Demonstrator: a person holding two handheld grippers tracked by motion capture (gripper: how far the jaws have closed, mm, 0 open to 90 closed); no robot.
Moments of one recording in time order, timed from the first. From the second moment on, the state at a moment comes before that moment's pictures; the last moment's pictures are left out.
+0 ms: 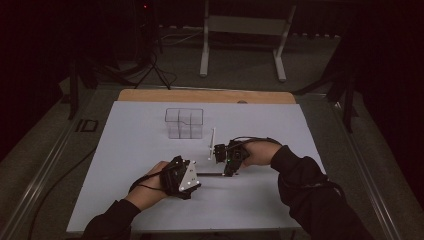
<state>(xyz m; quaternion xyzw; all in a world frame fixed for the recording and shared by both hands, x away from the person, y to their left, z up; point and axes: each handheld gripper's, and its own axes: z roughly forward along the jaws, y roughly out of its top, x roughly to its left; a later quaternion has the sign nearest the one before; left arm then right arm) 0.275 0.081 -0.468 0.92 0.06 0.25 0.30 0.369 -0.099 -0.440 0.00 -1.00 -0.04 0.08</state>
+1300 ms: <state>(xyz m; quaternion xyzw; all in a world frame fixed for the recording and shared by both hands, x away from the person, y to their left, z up) 0.287 0.041 -0.479 0.94 -0.03 0.25 0.23 0.371 -0.086 -0.432 -0.02 -0.99 -0.06 0.11</state>
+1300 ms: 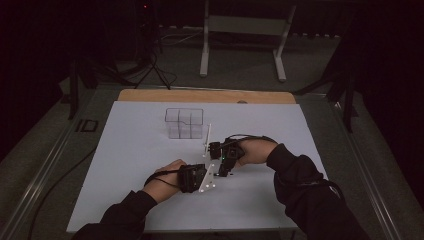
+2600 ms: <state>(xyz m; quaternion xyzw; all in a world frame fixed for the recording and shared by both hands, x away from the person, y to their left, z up) 0.316 0.077 -0.468 0.94 0.11 0.21 0.25 0.375 -0.153 -0.376 -0.09 -0.96 -0.28 0.01</state>
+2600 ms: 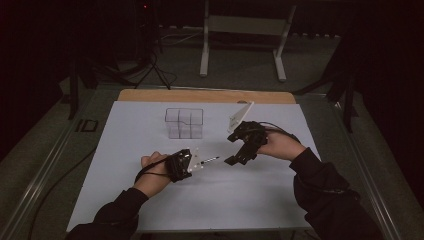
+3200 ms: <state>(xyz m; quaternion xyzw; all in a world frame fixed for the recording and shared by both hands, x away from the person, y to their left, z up) 0.333 0.098 -0.447 0.91 0.19 0.21 0.30 0.341 -0.210 -0.403 -0.15 -0.88 -0.44 -0.08</state>
